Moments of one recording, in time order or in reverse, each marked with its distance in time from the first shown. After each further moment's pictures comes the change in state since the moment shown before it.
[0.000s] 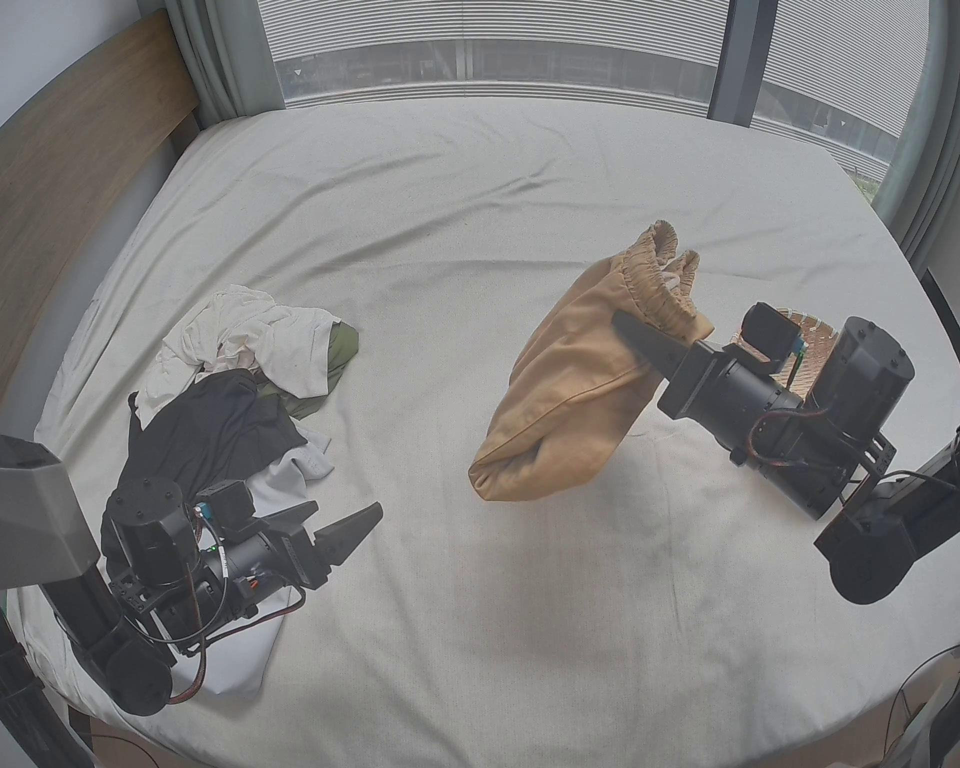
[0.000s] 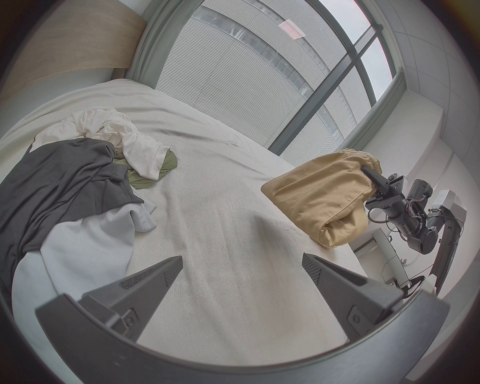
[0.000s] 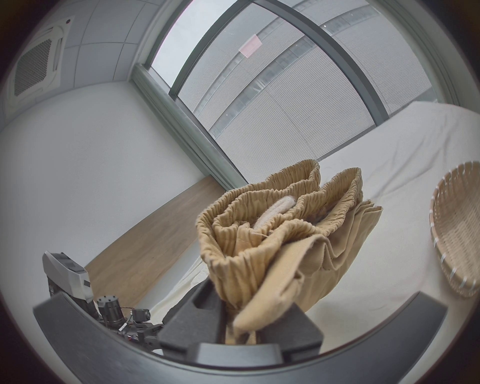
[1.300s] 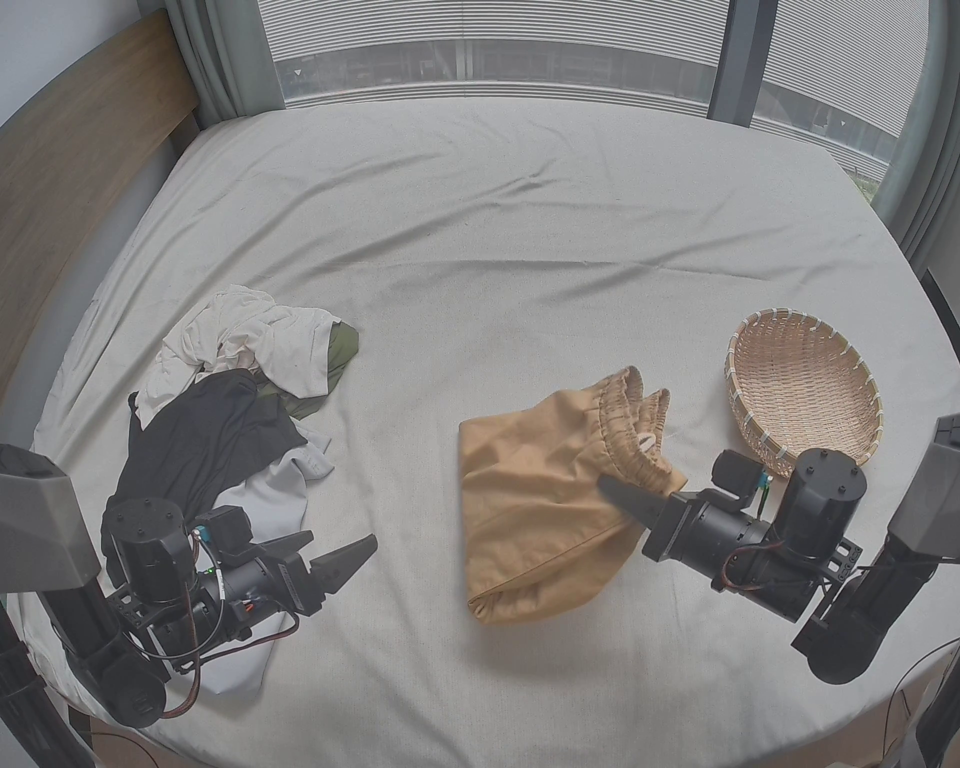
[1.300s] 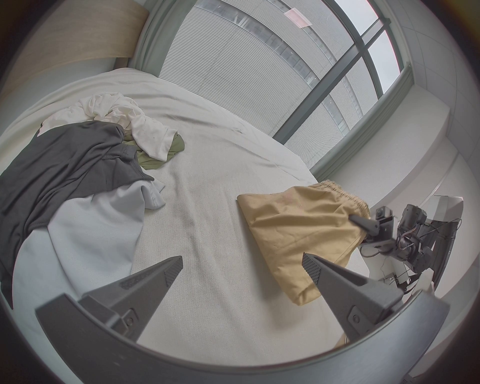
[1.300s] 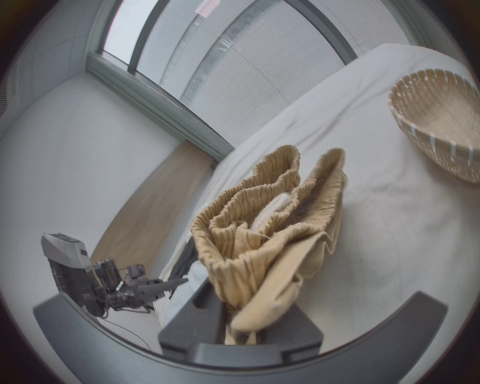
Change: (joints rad) left arm 0.009 0.007 0.072 0.000 -0.013 0.008; right arm 0.036 0.141 0.300 -0.209 0.017 0.187
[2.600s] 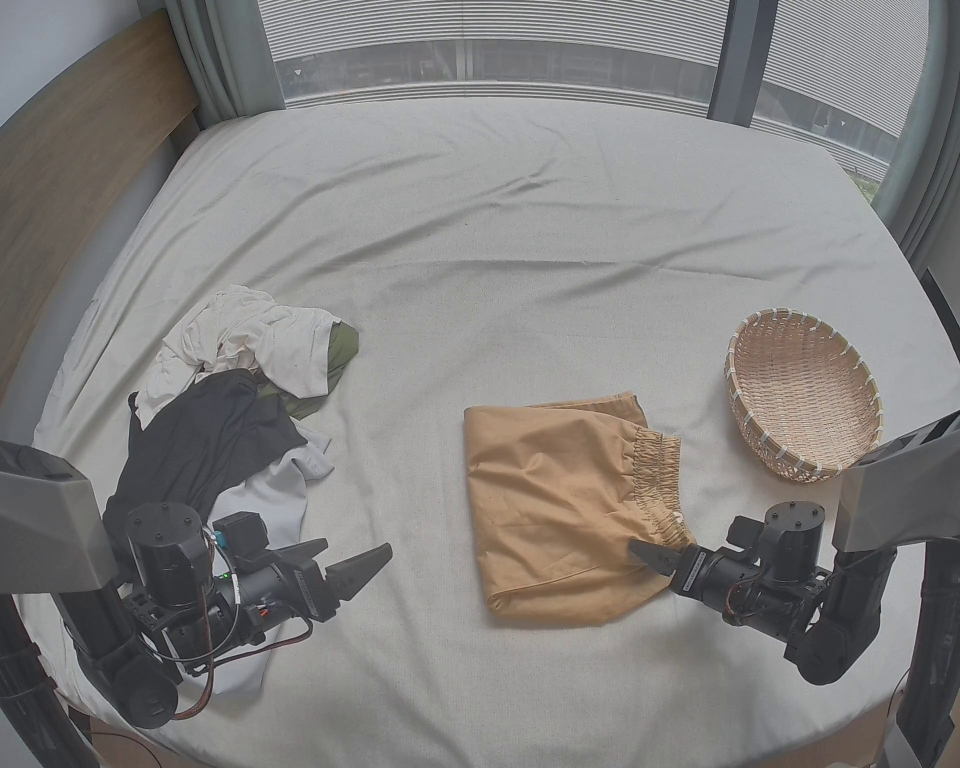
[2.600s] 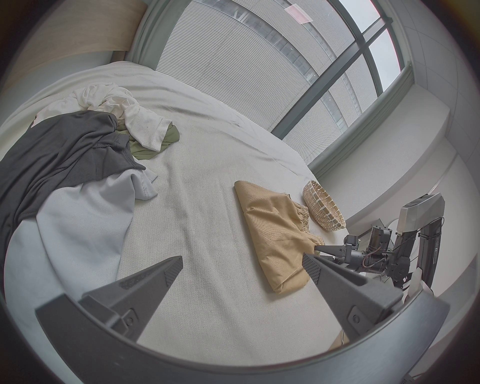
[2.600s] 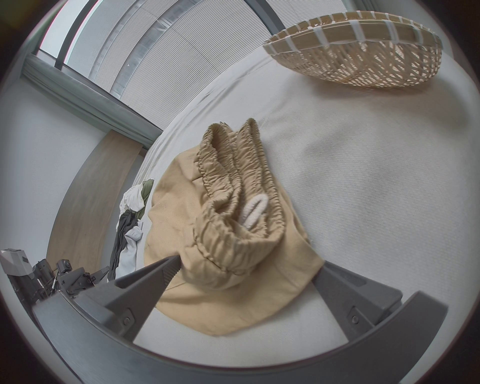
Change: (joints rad) left arm -0.027 0.042 -0.016 0.000 -0.003 -0.008; right arm -0.192 0.284 0.105 -0.011 -0.060 0.081
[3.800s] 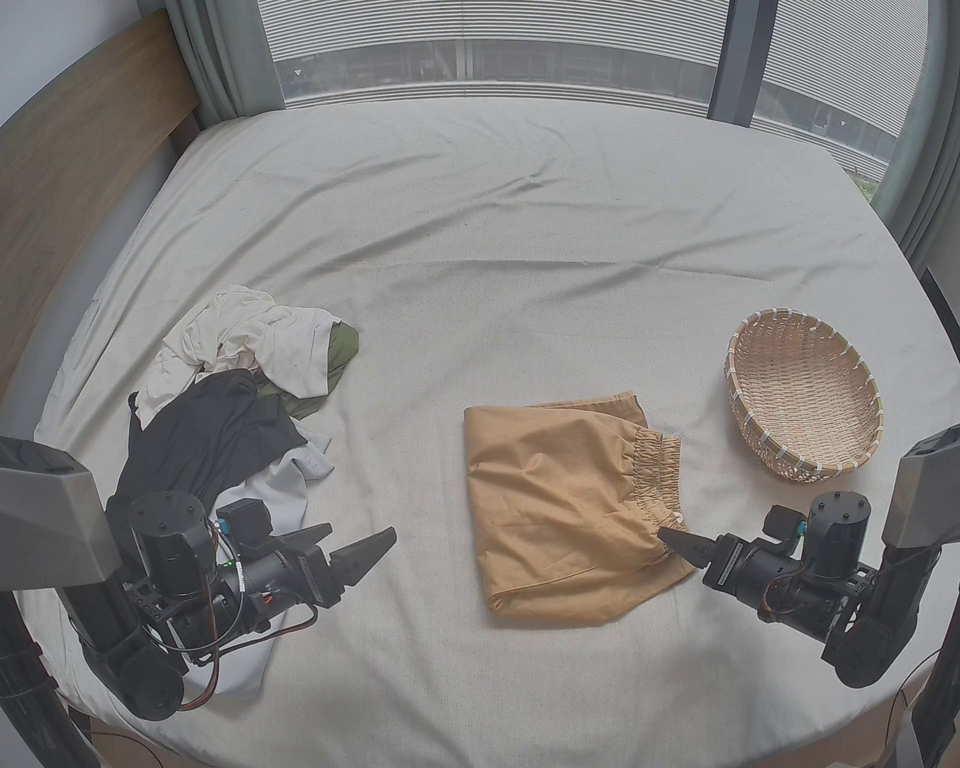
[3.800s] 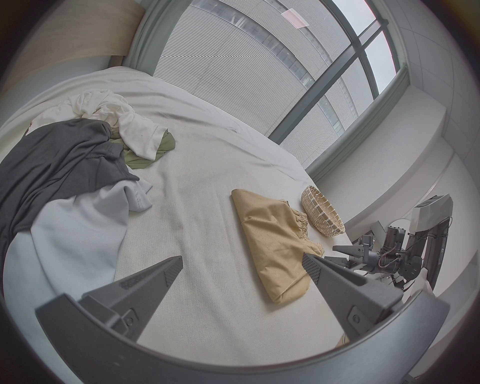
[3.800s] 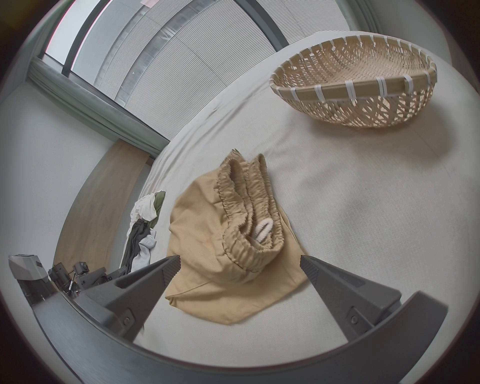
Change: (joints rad) left arm 0.000 0.009 -0.047 0.001 0.000 0.002; right arm -0.031 -0.151 0.129 0.001 0.006 -0.001
